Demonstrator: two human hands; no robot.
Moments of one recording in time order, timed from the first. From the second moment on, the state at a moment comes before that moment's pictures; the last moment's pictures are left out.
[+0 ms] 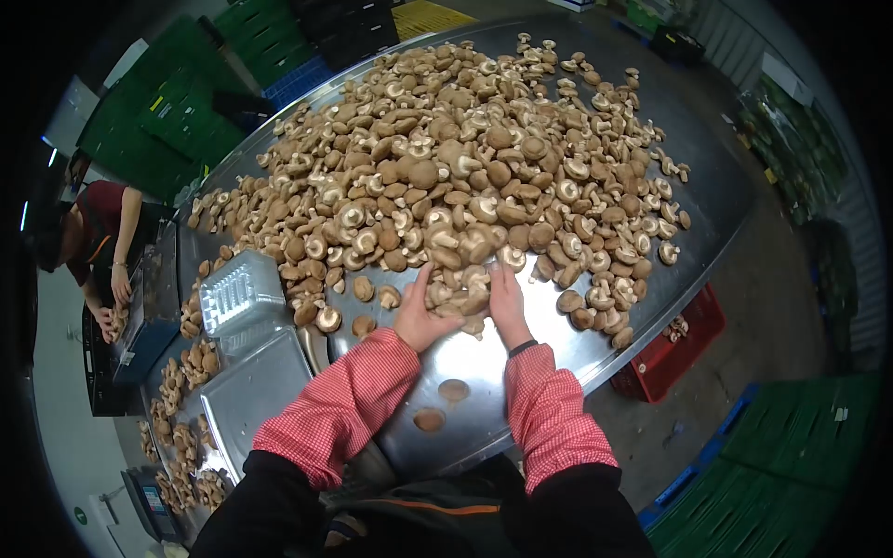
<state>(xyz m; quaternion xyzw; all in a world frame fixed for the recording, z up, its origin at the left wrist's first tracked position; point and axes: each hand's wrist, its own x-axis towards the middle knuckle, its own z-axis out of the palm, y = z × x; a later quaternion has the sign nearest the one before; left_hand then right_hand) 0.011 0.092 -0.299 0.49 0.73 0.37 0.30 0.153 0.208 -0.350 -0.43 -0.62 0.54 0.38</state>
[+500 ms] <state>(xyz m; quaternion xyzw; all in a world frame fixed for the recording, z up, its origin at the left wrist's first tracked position) 0.010 0.015 -0.238 0.27 0.67 0.59 0.36 0.149 0.081 -0.290 -0.41 -0.34 0.74 0.41</state>
